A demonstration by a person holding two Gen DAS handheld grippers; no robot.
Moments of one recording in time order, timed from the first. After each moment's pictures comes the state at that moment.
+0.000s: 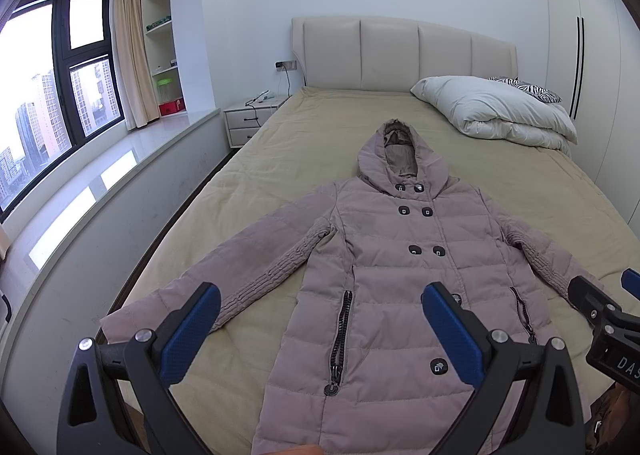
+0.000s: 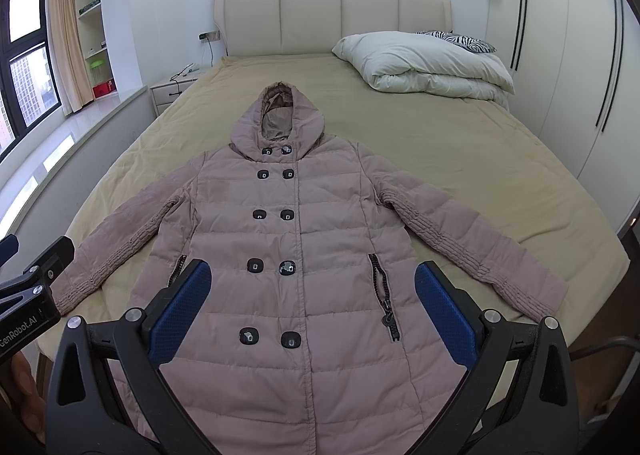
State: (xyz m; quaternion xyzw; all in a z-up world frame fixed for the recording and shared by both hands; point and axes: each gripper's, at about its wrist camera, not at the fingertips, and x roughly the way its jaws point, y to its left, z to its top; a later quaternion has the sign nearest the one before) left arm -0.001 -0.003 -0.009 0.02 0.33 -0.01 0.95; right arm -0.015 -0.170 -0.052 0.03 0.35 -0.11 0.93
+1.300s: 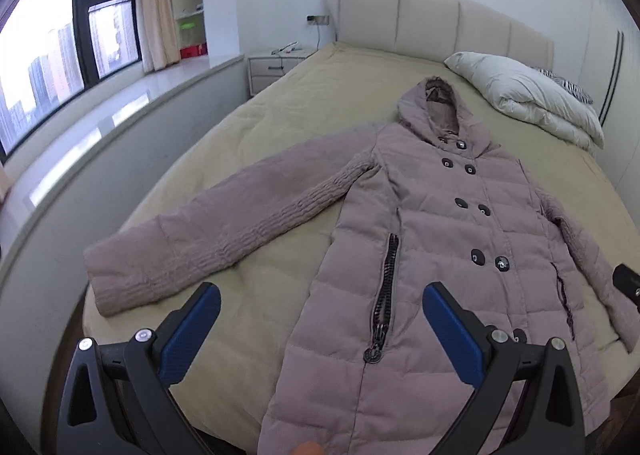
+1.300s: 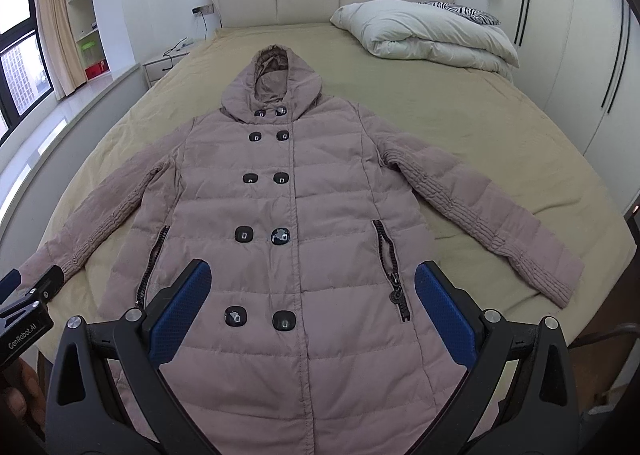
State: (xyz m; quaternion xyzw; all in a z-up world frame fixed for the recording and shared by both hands) left arm 0.015 0.066 -0.117 -0.06 0.40 0.02 0.91; right arm 0.007 -0.178 -0.114 0.04 0.40 -0.11 0.91
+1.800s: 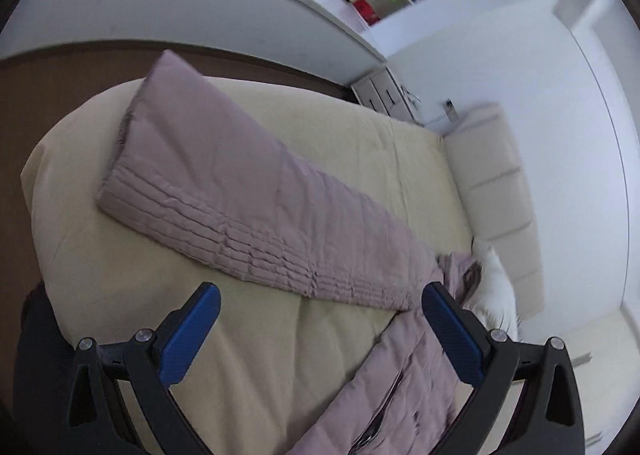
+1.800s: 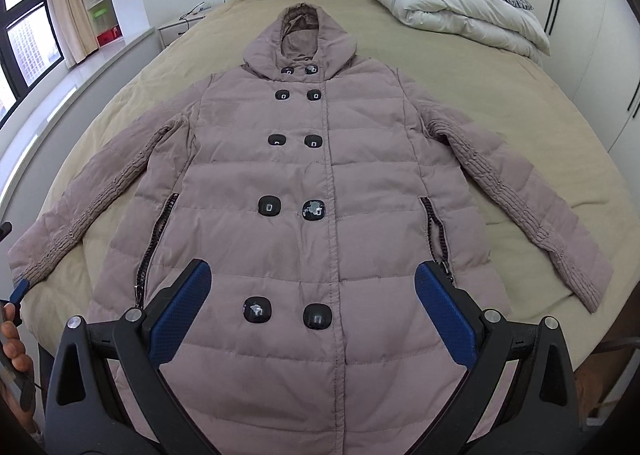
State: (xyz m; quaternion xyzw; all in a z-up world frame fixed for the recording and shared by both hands) left arm 0.011 0.279 -0.203 -0.53 0.30 0.11 0.78; right arm 0.058 -0.152 -0.164 0.03 0.45 -0.08 0.89
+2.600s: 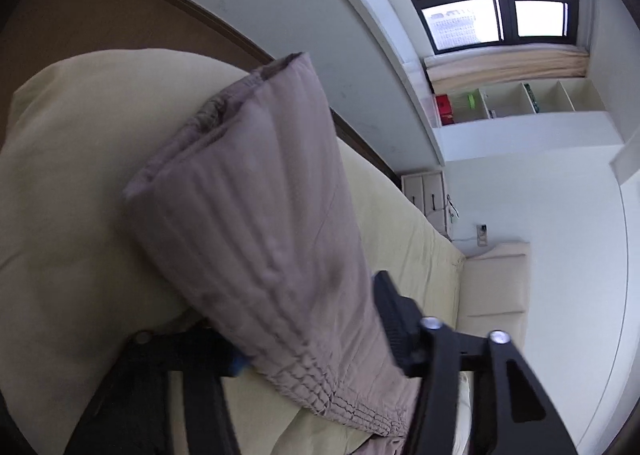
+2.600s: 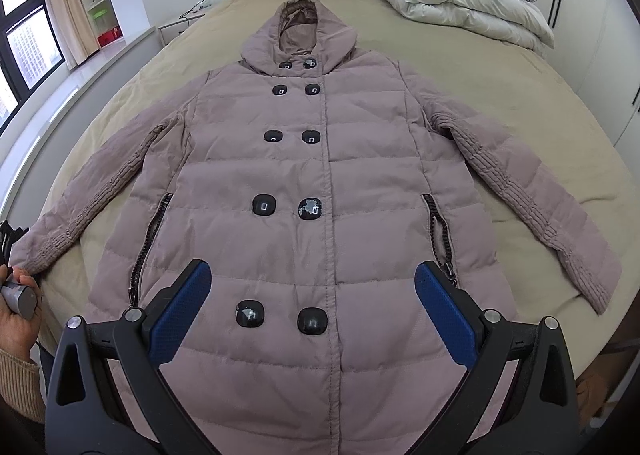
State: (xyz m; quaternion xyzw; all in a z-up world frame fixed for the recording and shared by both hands) left arm 0.039 0.318 -0.255 -0.64 0.19 0.23 0.70; right arm 0.064 -0.168 -0.175 0.05 0.46 -0.07 0.89
